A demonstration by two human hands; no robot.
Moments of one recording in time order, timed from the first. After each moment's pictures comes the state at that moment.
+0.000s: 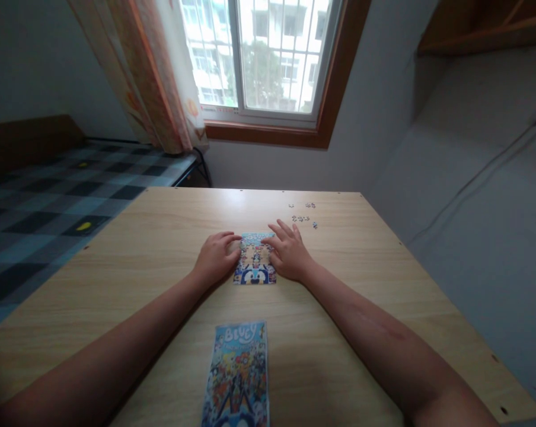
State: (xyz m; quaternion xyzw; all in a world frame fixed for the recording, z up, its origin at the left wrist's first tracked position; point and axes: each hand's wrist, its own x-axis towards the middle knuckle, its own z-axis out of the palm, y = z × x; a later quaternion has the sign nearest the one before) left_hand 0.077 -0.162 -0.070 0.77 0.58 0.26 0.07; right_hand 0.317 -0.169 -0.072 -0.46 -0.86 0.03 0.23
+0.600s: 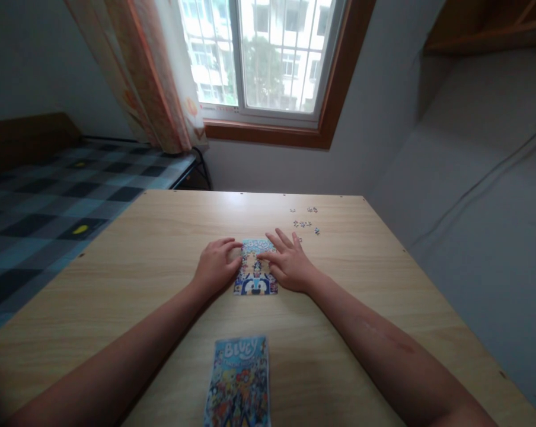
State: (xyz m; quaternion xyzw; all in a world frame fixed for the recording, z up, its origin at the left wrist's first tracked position) left_hand 0.078 -0.164 -0.070 0.75 0.60 0.26 0.07; right_hand 0.320 -0.171 -0.069 -0.43 -0.88 0.07 0.16
